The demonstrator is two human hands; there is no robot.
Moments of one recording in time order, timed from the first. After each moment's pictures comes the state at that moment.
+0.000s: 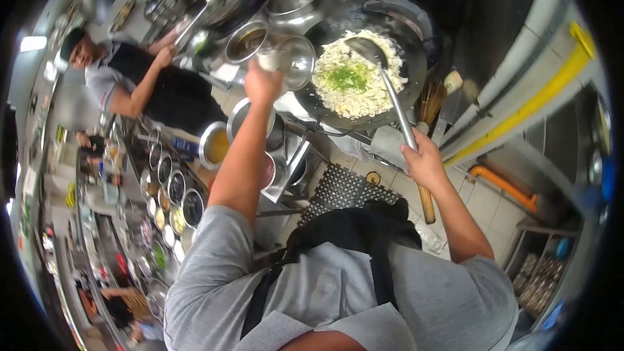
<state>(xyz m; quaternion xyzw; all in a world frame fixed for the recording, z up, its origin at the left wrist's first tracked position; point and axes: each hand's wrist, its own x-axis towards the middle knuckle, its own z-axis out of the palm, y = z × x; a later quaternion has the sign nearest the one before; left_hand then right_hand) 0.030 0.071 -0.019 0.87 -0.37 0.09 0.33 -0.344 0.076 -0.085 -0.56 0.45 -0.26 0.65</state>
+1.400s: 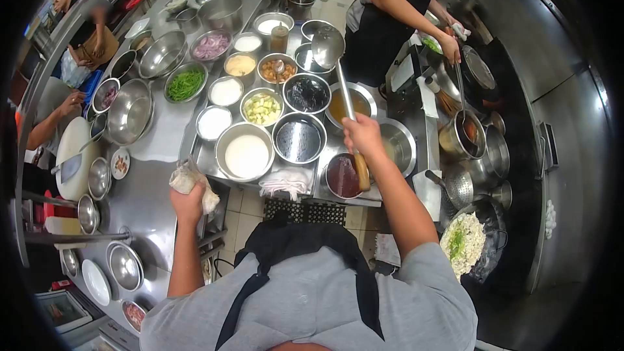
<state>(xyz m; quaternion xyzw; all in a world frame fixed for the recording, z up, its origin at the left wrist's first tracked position) 0.055 0.750 -0.126 0.69 0.23 0.20 0.65 0.238 0.373 -0.046 -0.74 0.08 0.12 0.66</state>
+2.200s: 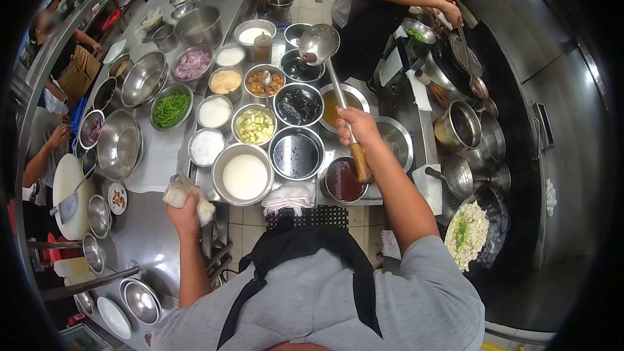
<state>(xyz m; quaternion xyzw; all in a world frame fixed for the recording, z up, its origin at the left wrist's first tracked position) 0.106 0.764 -0.122 0.63 0.22 0.22 0.71 0.282 0.382 -0.040 -0.57 0.16 0.18 0.79</state>
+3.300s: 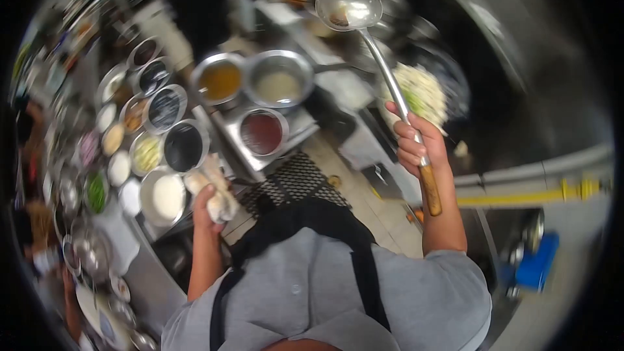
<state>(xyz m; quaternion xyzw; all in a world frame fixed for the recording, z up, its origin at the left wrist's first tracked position) 0.086 0.549 -0.134 0.38 0.08 -0.35 0.85 -0.098 0.169 0.043 -0.27 0.17 -0.06 0.95</state>
